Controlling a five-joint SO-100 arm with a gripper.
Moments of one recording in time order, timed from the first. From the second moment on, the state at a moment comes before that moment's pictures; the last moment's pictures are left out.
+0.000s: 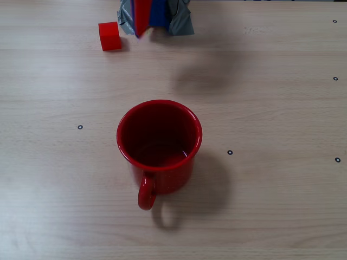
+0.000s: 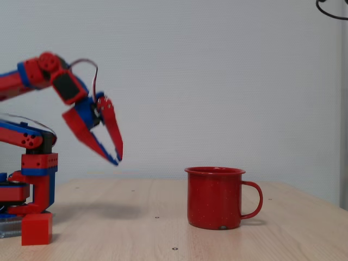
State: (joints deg) arm 1.2 156.1 138.3 75.2 -14.5
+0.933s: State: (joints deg) arm 31.6 128.1 104.2 103.0 -37.7
